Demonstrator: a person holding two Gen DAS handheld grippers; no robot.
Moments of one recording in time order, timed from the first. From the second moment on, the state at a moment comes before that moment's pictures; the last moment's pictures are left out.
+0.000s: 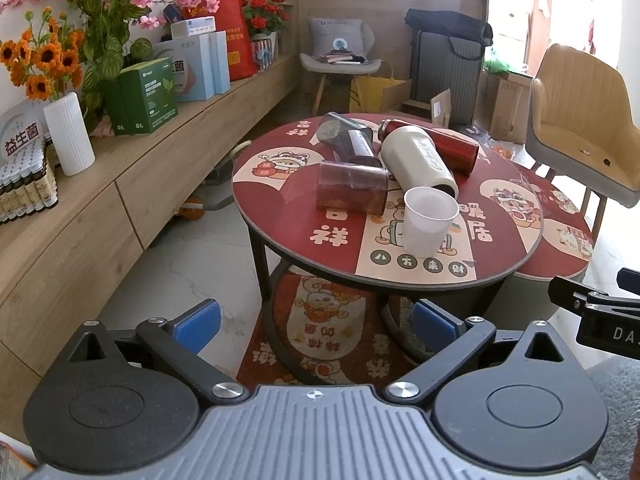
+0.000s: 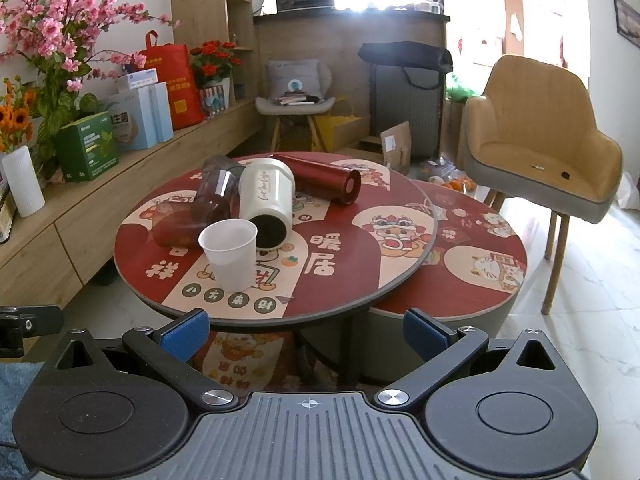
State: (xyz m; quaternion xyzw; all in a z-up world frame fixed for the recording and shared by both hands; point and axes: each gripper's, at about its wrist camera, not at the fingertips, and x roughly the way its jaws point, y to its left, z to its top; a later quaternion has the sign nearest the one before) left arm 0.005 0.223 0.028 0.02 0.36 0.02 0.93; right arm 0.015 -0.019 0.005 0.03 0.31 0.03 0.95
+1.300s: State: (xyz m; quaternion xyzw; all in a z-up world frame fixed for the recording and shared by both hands) left arm 0.007 0.224 0.026 0.02 0.37 0.03 0.93; right arm 0.013 -0.016 0.004 0.03 0.31 0.03 0.95
